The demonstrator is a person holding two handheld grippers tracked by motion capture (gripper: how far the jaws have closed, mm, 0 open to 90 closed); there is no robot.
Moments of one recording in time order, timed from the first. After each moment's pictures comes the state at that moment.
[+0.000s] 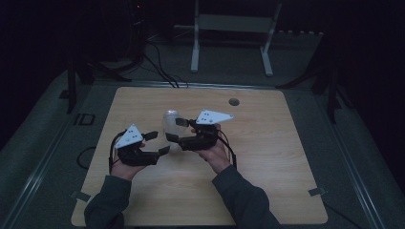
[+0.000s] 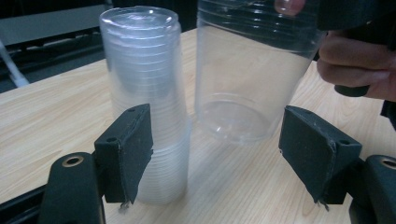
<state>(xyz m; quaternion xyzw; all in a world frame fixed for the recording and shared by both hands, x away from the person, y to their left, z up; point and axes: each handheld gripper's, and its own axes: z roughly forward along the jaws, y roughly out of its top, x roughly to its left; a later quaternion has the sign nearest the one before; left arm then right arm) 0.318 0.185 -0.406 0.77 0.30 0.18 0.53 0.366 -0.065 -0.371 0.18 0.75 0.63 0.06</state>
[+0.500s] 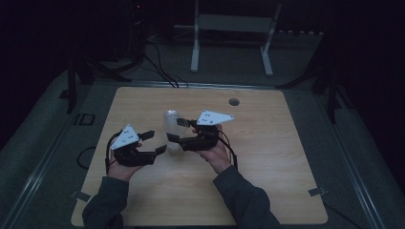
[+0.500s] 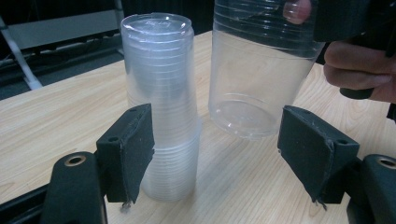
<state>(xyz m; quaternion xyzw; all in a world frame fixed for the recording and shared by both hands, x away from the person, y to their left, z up) 0.314 0.192 -0.405 0.76 0.31 0.20 0.54 0.365 -0.067 -0.373 0.18 0.75 0.63 0.07</state>
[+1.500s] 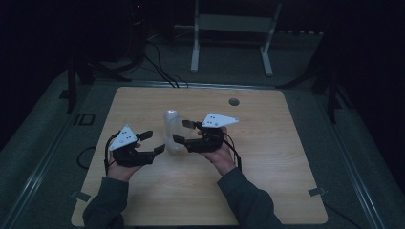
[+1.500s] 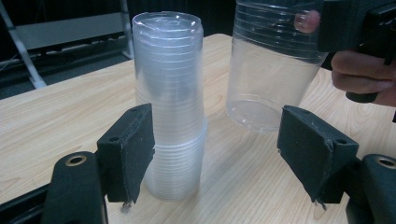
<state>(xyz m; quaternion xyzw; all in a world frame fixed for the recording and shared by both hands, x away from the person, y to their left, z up) 0.313 0.196 -0.408 0.75 0.32 0.20 0.54 0.365 -0.081 -0.382 0.19 0.76 0.62 0.08</state>
